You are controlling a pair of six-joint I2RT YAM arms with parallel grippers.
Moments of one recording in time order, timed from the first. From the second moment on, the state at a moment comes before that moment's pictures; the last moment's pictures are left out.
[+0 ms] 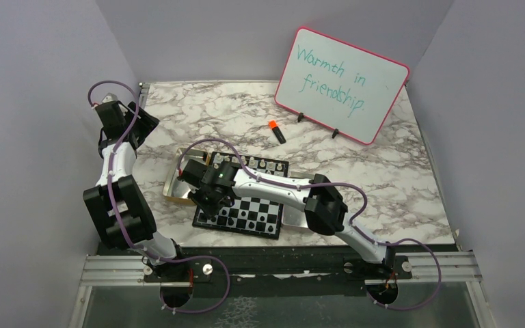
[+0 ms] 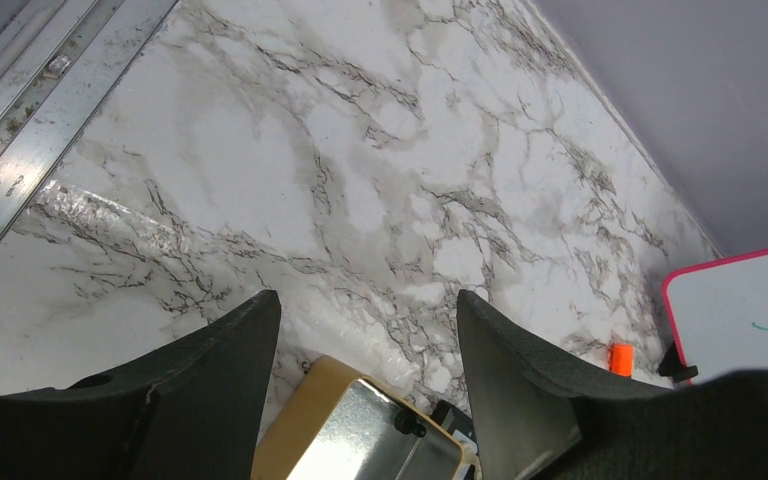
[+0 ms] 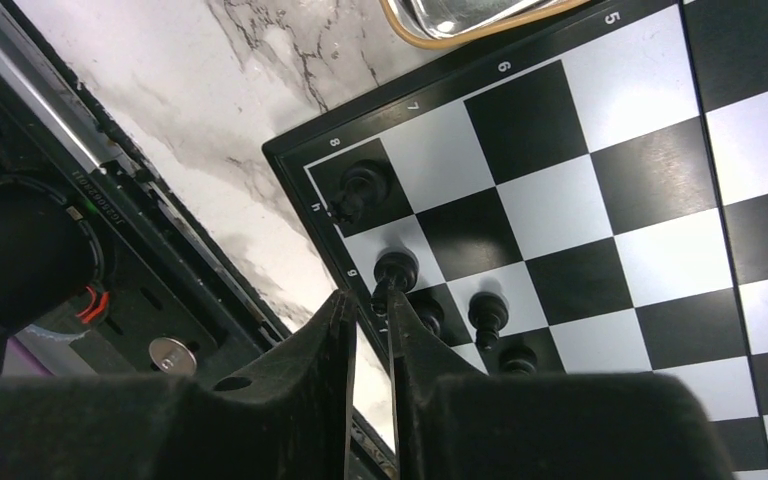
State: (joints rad) left arm 0.40 1.55 1.10 -0.10 0.28 -0.53; right arm 1.23 2.39 2.20 -0.91 -0.09 0.29
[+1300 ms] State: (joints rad) left arm 0.33 1.43 1.05 -0.22 0.33 -0.54; right arm 1.23 1.98 1.84 -0.69 0.00 0.29
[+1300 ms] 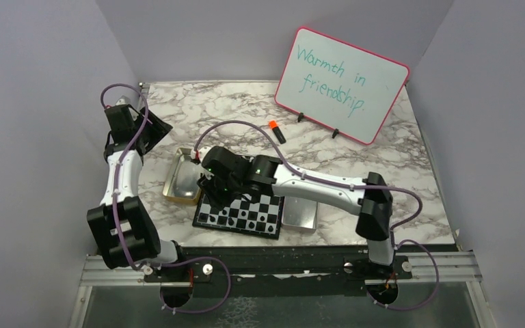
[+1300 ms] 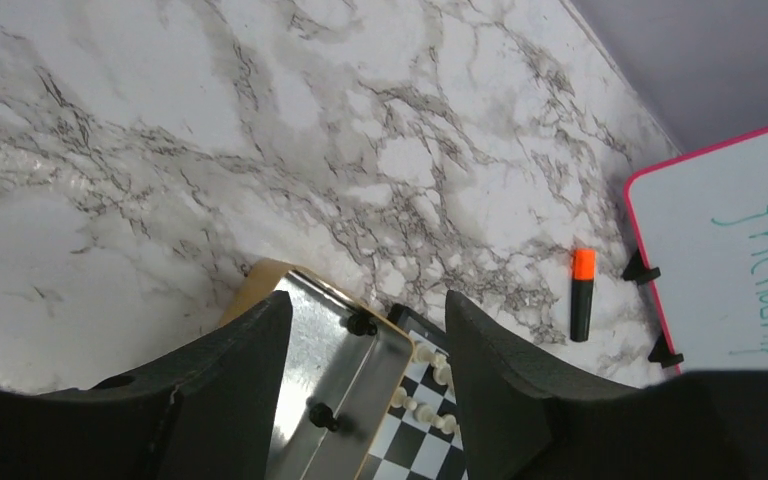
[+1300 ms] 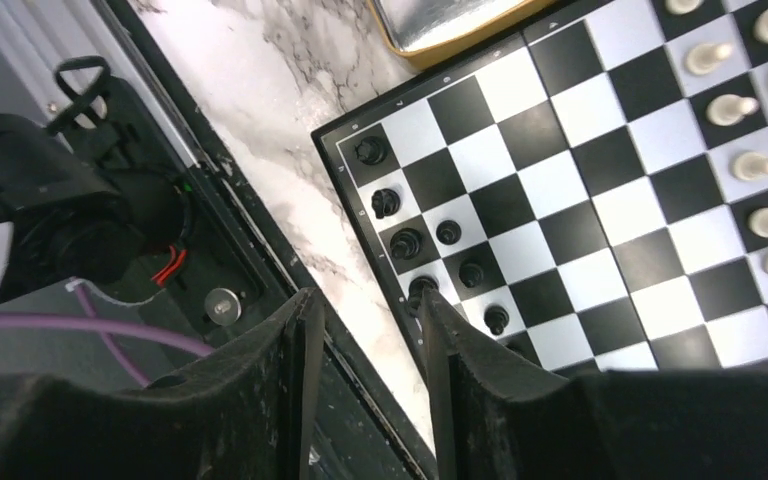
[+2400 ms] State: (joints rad) left arm 0.08 1.48 0.91 -0.34 0.27 -0.40; right arm 1.23 1.58 1.40 -0.43 0.18 0.28
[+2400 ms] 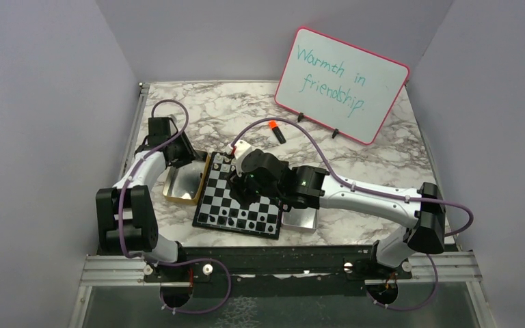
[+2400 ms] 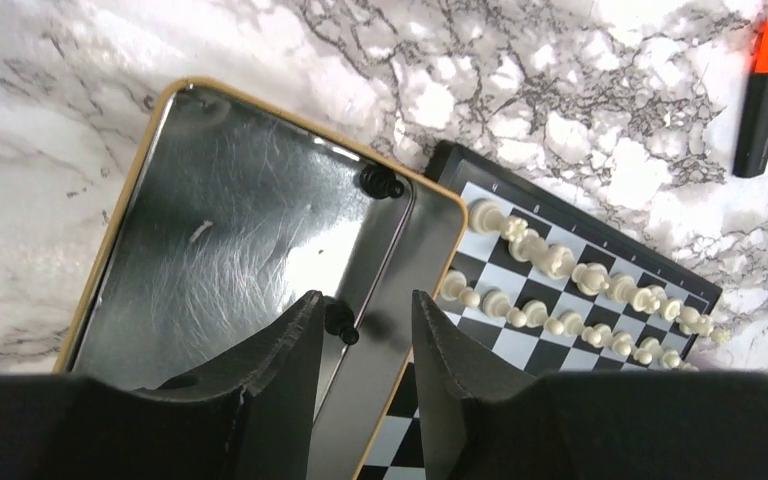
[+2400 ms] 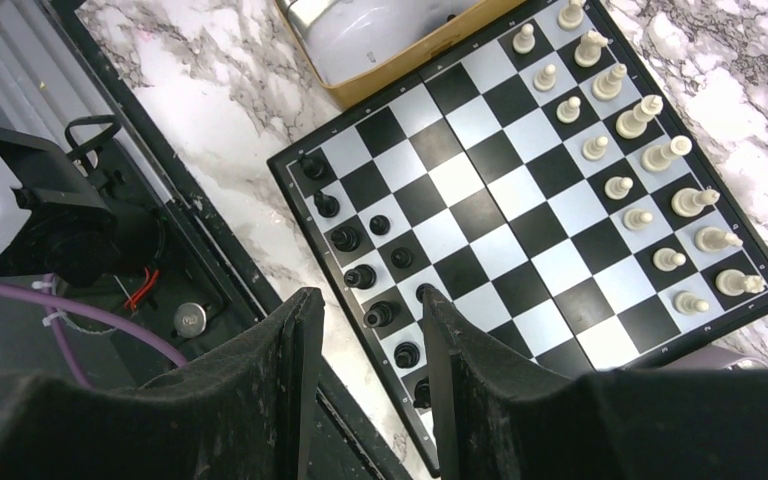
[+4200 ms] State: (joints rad) left arm 0.00 1.70 0.99 -0.19 0.14 -0.39; right arm 1.23 1.50 1.31 -0.36 0.21 0.27
